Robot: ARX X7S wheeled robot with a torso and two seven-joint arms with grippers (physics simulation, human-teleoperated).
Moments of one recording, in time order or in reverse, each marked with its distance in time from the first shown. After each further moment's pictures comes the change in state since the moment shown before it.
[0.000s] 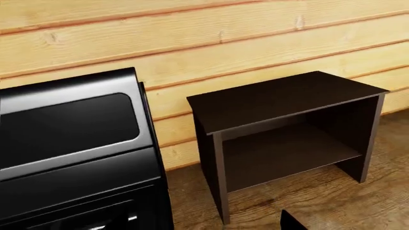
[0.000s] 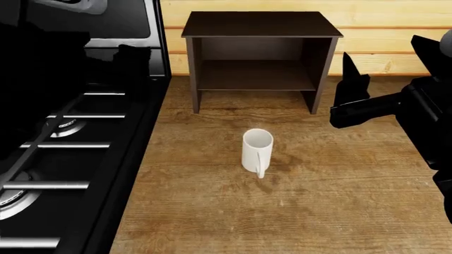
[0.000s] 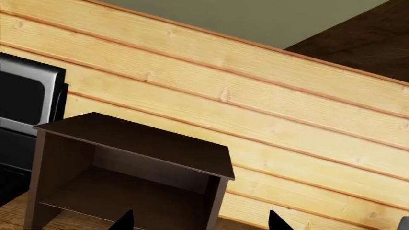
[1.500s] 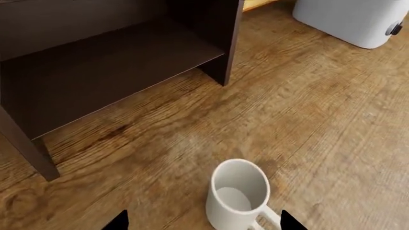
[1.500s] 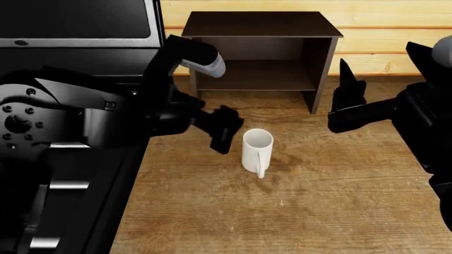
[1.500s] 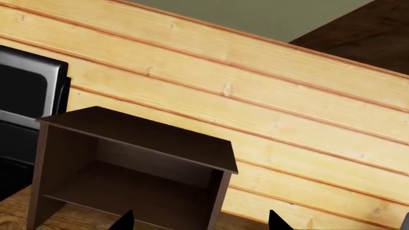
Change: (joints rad) left arm -0.006 0.256 0.323 -0.365 0.298 0.006 0.619; right arm -0.040 0.049 -0.054 0.000 -0.021 -0.087 -0.017
